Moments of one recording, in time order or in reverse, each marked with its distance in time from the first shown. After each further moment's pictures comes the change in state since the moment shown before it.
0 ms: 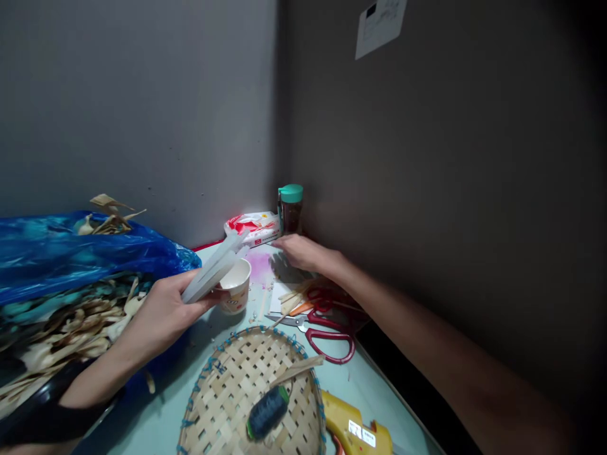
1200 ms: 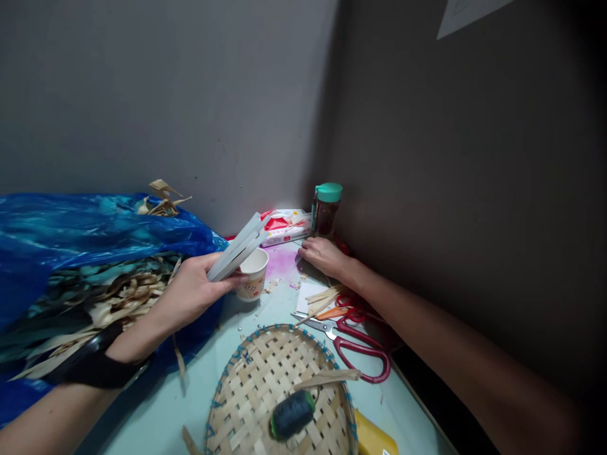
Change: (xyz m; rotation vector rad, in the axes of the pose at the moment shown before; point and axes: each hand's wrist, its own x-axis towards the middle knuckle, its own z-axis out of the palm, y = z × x) left_hand 0.003 -0.016 -0.014 -0.026 0.049 -0.014; right_hand 0.029 0.023 0.051 -0.474 0.046 -0.246
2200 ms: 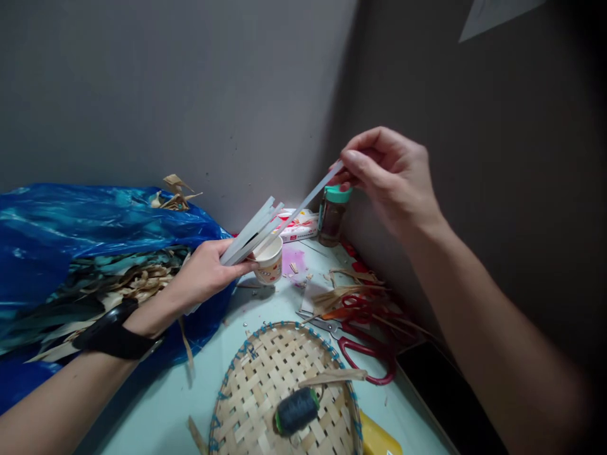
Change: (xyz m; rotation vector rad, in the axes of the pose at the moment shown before) left_hand 0.011 0.011 -0.005 -0.040 -0.039 -0.020; right_hand -0.025 0.005 -0.173 1.274 0.932 0.139
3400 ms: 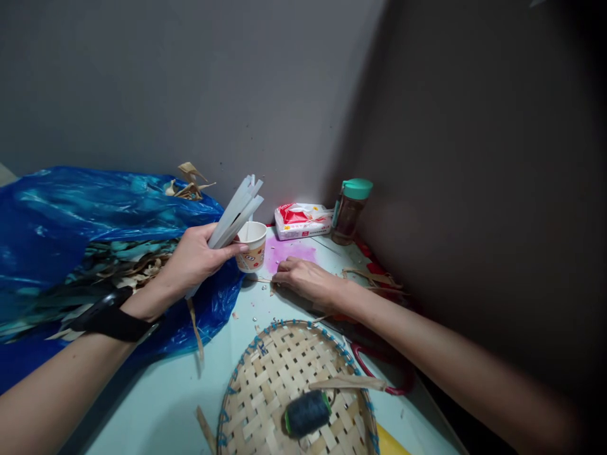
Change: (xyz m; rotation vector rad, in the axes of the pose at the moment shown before) left_hand -0.003 -0.021 -0.017 -0.076 0.176 -0.090; right_hand -0.096 0.108 0.095 -0.730 -1.042 -0.168
